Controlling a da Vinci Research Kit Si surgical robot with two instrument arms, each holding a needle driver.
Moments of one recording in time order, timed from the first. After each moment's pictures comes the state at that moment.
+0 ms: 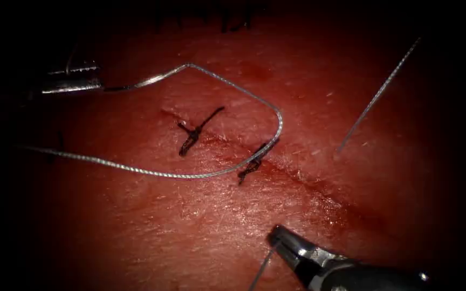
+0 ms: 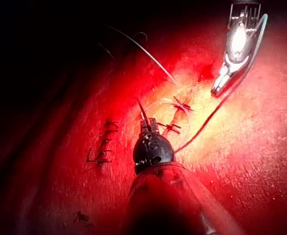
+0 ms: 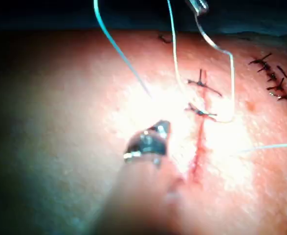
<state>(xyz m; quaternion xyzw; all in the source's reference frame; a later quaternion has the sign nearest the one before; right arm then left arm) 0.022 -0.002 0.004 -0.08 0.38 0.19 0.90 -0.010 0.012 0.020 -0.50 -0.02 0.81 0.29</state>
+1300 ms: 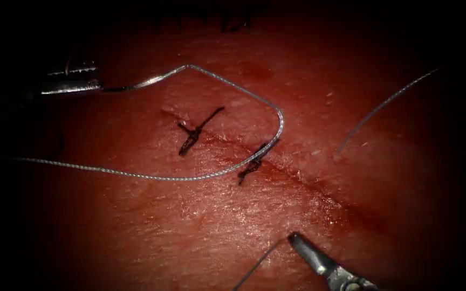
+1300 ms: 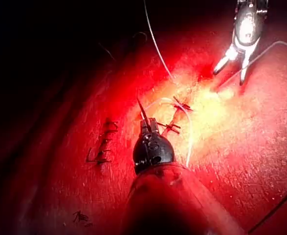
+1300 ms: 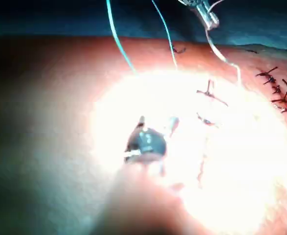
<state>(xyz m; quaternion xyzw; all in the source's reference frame) 0.023 -0.002 0.001 -0.04 0.45 0.15 0.88 -0.010 0.012 0.020 -0.50 -0.03 0.81 0.29</state>
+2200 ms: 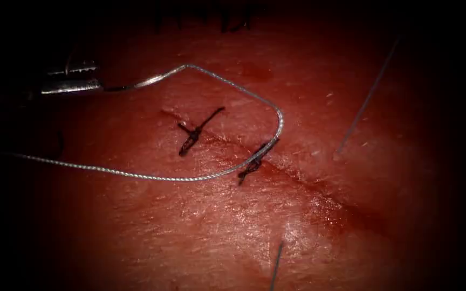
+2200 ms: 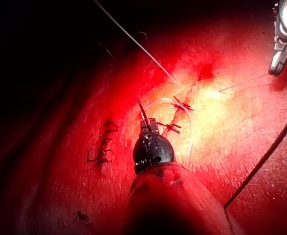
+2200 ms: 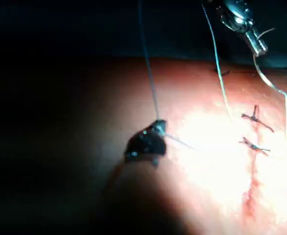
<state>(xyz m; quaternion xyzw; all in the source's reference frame) 0.025 -0.010 -0.007 -0.04 0.43 0.15 0.89 -0.010 0.012 0.020 -0.50 -0.03 0.81 0.29</state>
